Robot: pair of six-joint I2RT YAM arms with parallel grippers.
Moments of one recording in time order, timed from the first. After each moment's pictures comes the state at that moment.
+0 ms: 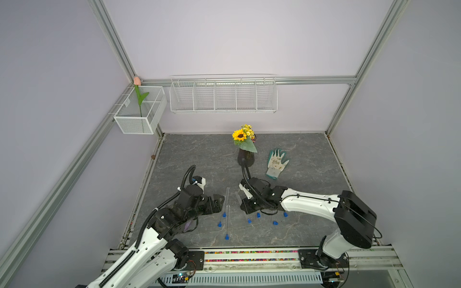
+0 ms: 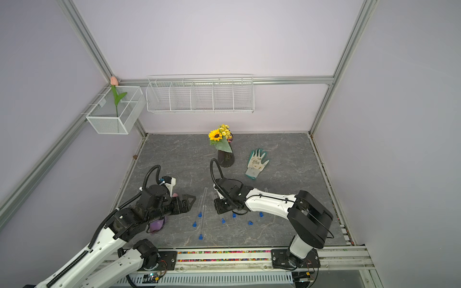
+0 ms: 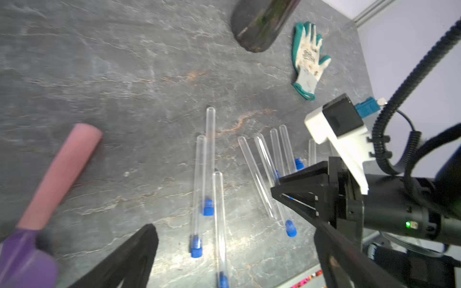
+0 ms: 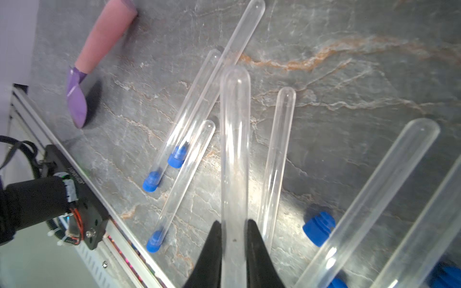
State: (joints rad) left arm -0.67 0.74 0.69 -0.67 0.08 -0.69; right arm 0.96 1.59 0.95 -0.33 -0.20 0.58
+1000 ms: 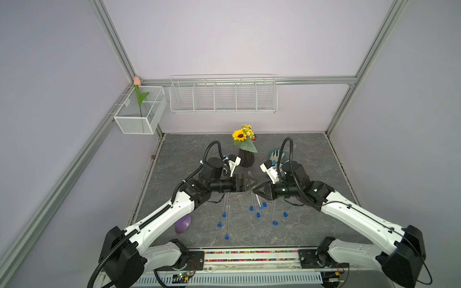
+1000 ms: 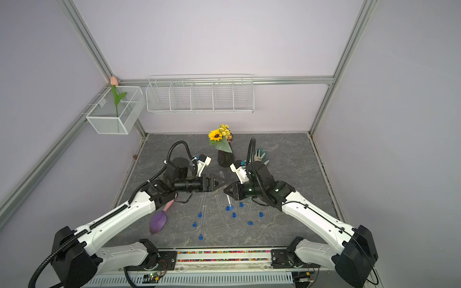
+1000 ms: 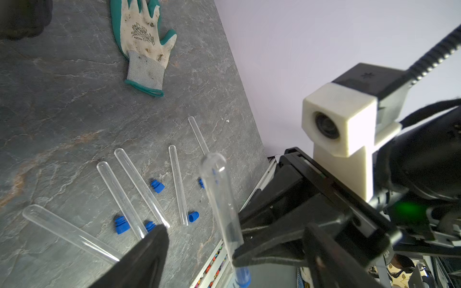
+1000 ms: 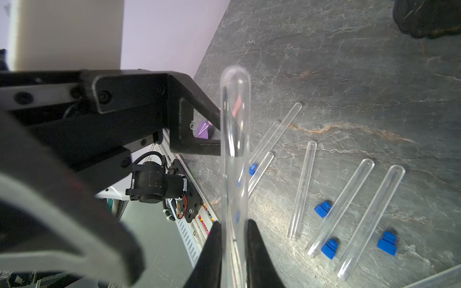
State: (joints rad) left arm -0.72 1.20 0.92 -0.20 0.58 -0.75; right arm 0.74 1.17 0.94 -0.40 -0.49 0.54
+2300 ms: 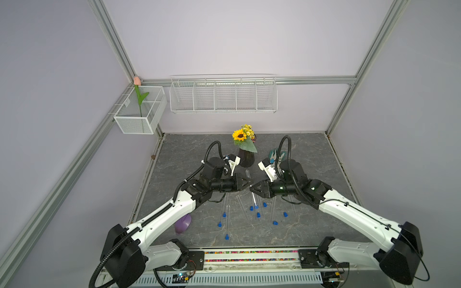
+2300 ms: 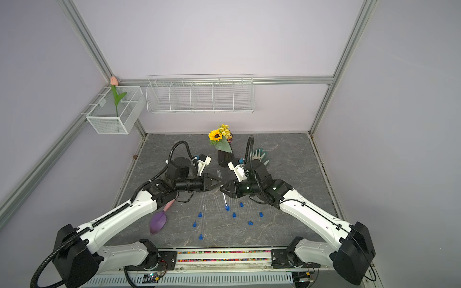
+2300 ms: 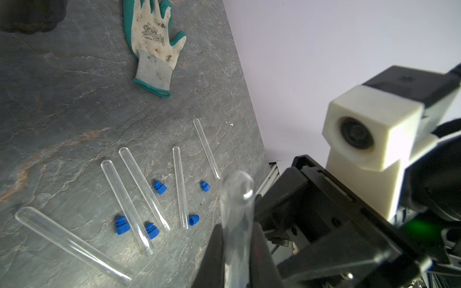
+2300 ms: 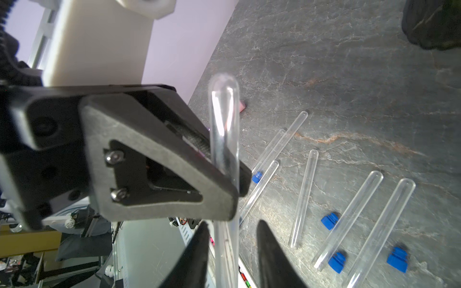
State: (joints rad) left arm -0.72 1.22 0.92 -0.20 0.54 -0.80; right arm 0.75 1.20 0.95 -0.38 -0.47 0.54
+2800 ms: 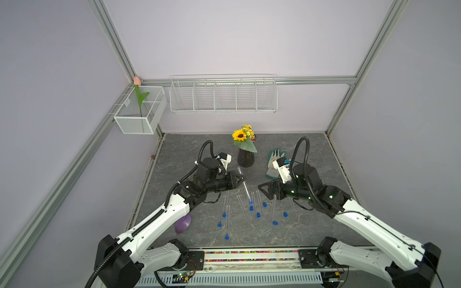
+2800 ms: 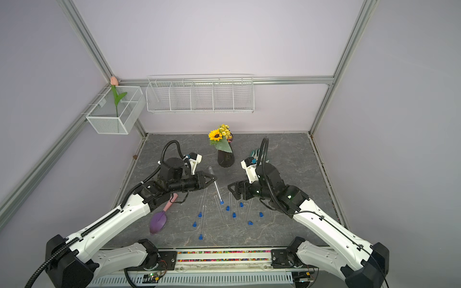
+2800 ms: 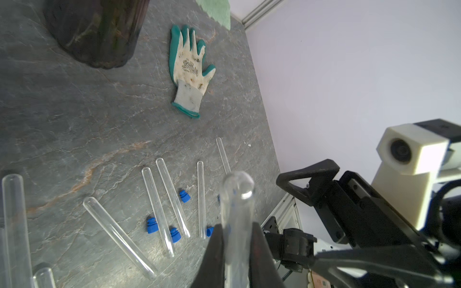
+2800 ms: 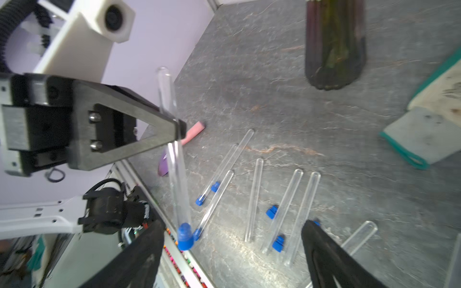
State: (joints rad) left arm -0.68 1.12 0.92 -0.27 0.39 -0.82; right arm 0.74 0.99 0.92 -0.50 -0.17 0.47
